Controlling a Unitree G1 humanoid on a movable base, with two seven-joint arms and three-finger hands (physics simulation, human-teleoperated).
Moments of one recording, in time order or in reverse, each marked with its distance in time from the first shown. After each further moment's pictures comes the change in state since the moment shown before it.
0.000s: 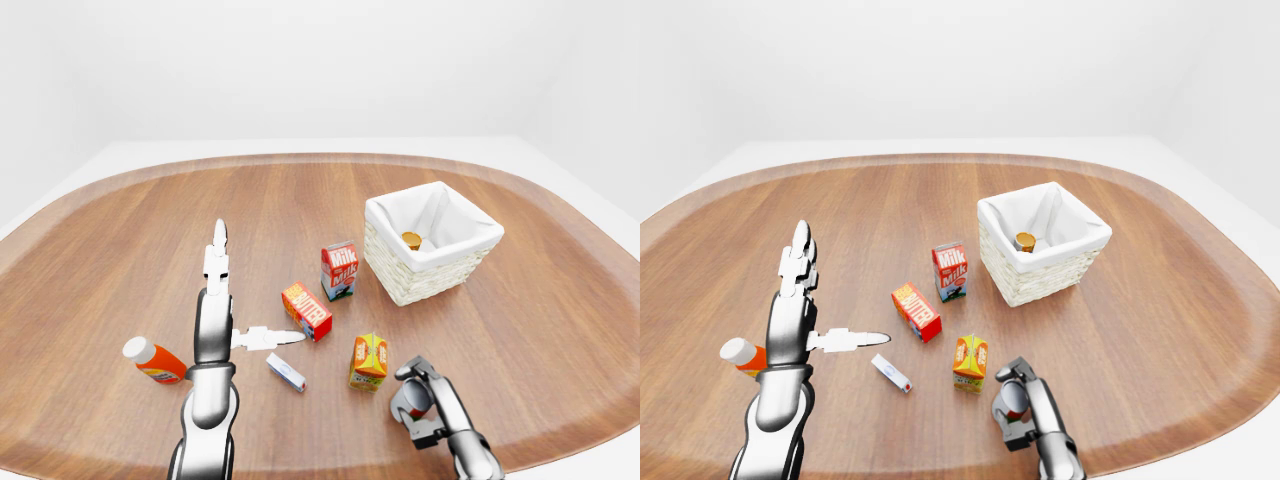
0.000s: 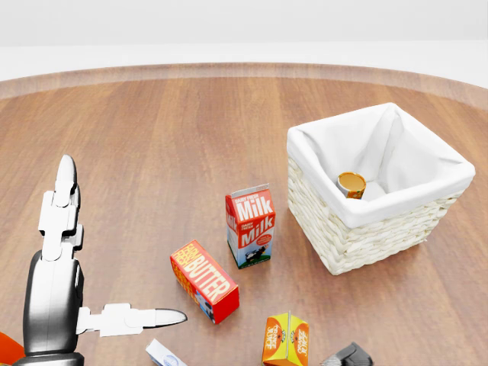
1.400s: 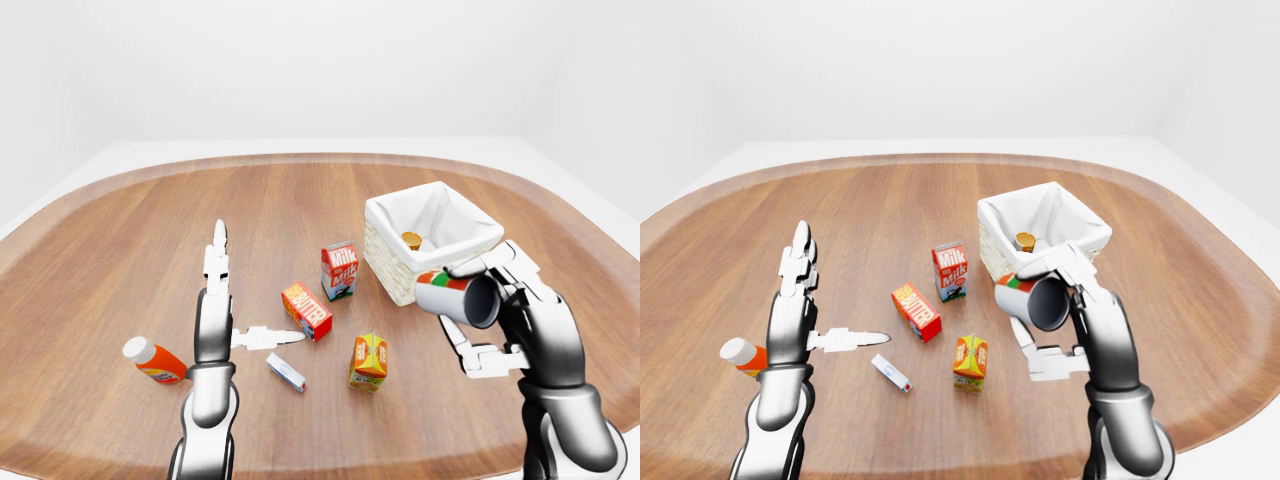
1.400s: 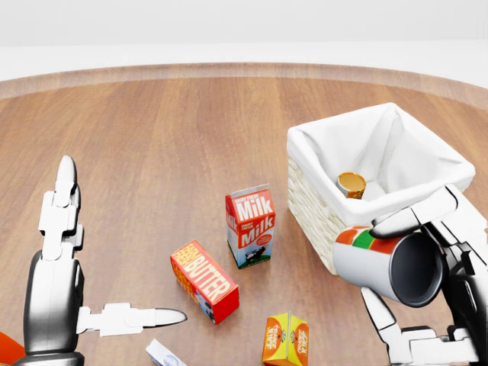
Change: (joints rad) left arm -0.002 0.000 0.002 0.008 -0.006 0.000 0.000; right arm -0.100 0.080 -0.211 -0.909 0.299 0.000 0.309
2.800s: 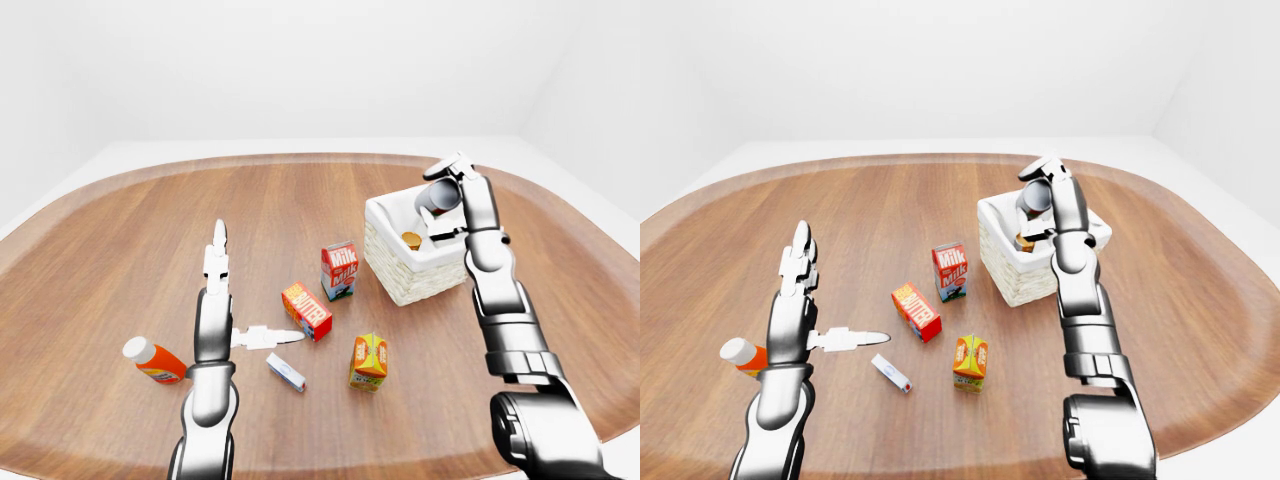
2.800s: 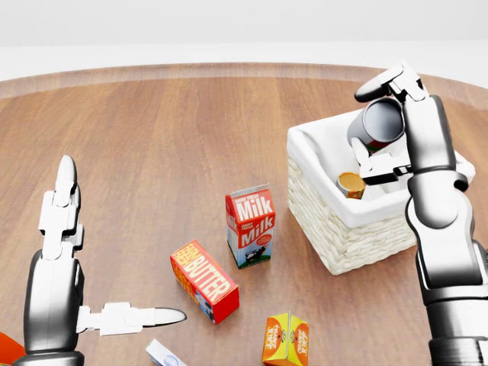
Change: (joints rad) left arm -0.004 0.000 0.003 0.005 -0.003 0.000 -0.001; right arm -0.875 -0.334 0.093 1.104 -0.272 0.000 -0.438
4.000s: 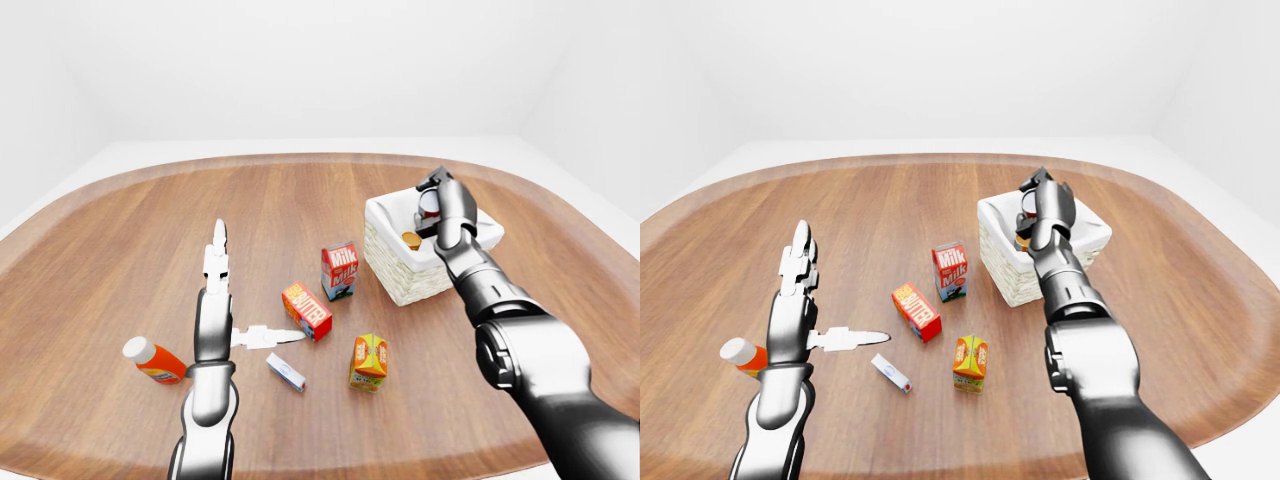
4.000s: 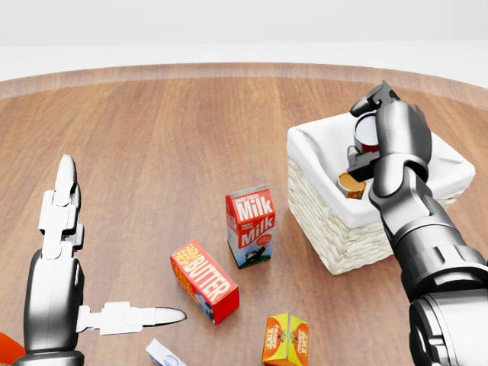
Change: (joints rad) left arm -0.002 0.000 0.000 0.000 -0.005 0.000 -0.001; right arm -0.449 -0.002 0.090 0.922 -0.220 0.000 -0.353
